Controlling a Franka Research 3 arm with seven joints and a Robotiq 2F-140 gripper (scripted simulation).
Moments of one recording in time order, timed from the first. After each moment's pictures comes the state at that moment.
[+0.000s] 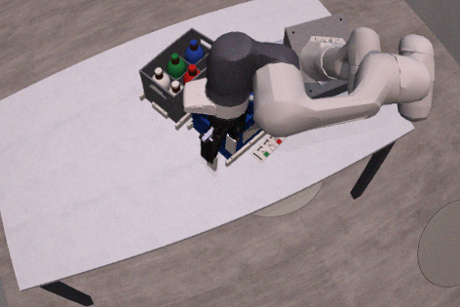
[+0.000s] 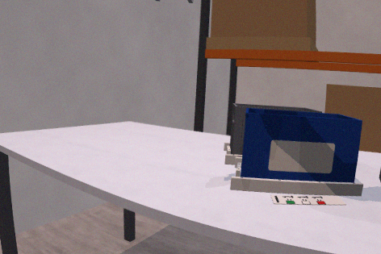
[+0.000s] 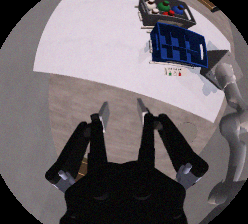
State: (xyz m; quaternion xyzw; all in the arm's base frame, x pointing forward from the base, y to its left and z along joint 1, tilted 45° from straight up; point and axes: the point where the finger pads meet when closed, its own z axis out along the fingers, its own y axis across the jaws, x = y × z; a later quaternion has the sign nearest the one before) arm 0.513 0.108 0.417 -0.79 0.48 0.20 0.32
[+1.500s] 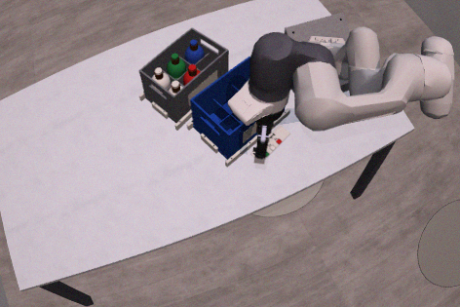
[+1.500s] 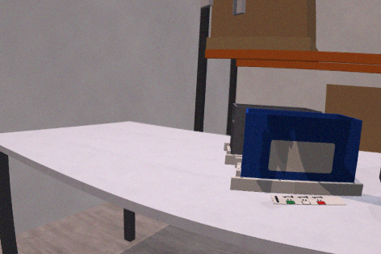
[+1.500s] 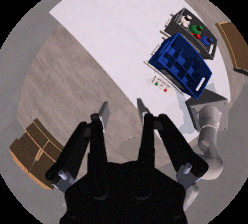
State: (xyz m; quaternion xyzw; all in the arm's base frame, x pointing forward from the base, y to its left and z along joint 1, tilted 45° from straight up) arm 0.405 0.123 0.400 -0.90 0.21 0.12 0.36
